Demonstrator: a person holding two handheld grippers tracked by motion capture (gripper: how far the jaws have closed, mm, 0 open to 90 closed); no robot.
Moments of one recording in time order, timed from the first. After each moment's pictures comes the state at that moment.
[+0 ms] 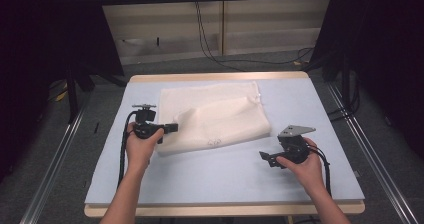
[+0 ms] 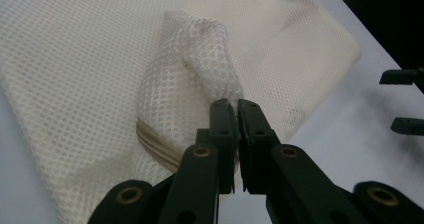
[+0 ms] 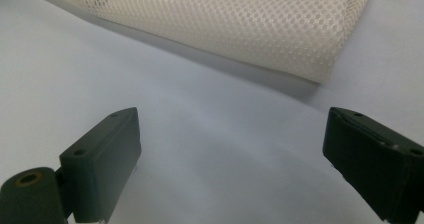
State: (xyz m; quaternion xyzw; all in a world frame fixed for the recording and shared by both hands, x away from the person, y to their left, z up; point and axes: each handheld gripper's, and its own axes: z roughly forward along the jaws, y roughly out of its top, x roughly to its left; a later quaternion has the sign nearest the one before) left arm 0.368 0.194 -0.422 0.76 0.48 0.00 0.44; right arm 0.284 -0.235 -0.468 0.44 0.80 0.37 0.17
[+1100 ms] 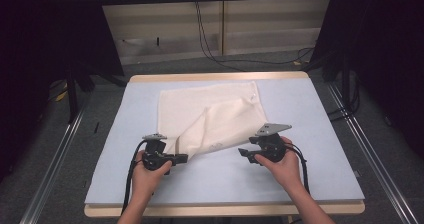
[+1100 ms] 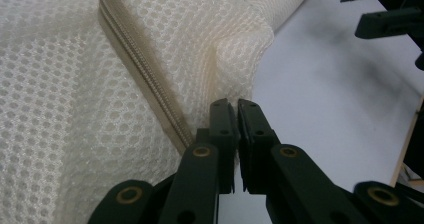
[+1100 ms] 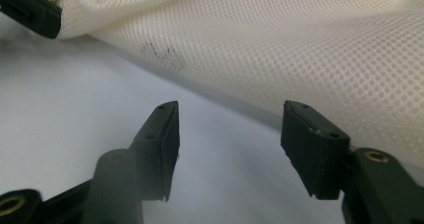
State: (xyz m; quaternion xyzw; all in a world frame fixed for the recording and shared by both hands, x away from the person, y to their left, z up) left arm 0.311 0.183 -0.470 0.79 0.44 -0.06 0.42; right arm 0.292 -0.174 -0.455 0.39 0.81 0.40 0.14
